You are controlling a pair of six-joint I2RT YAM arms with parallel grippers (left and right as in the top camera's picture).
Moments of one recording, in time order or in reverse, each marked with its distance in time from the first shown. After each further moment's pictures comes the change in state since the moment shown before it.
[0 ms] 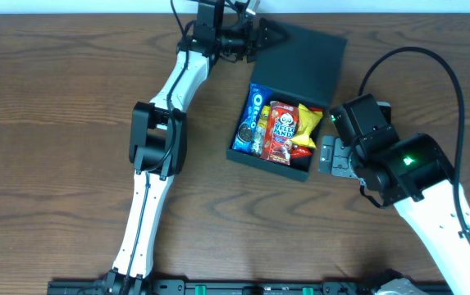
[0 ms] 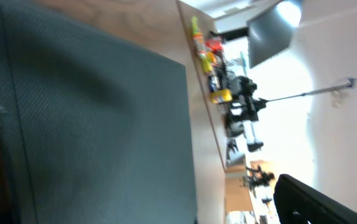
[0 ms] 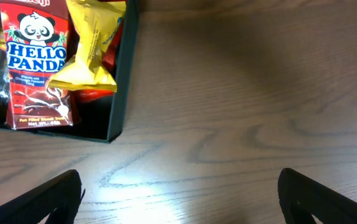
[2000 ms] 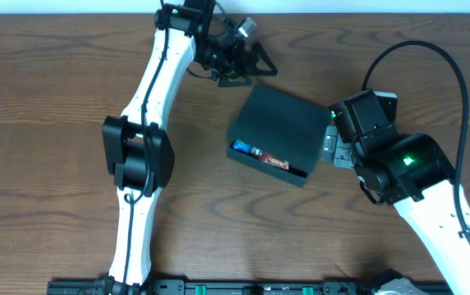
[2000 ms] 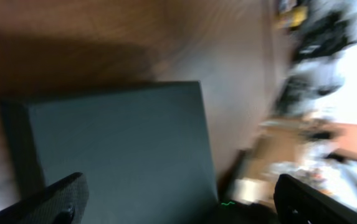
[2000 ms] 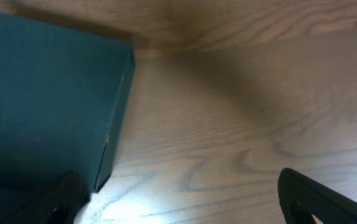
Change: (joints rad) left arm -0.027 -0.346 0.010 -1.217 -0.290 0.780; right arm -0.001 0.000 -0.002 0.078 0.108 -0.002
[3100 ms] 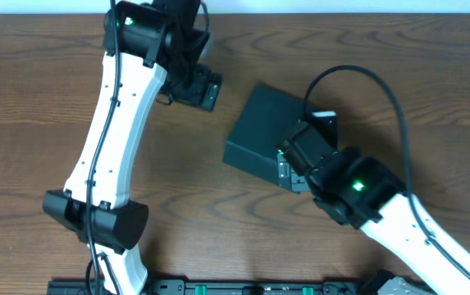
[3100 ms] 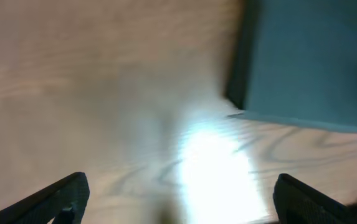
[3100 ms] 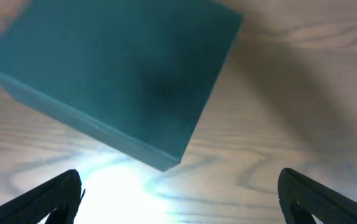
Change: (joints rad) left arm -0.016 -0.452 -0.170 -0.359 -0.899 -0.035; right arm 0.297 0.019 -0.129 0.129 -0.034 0.060
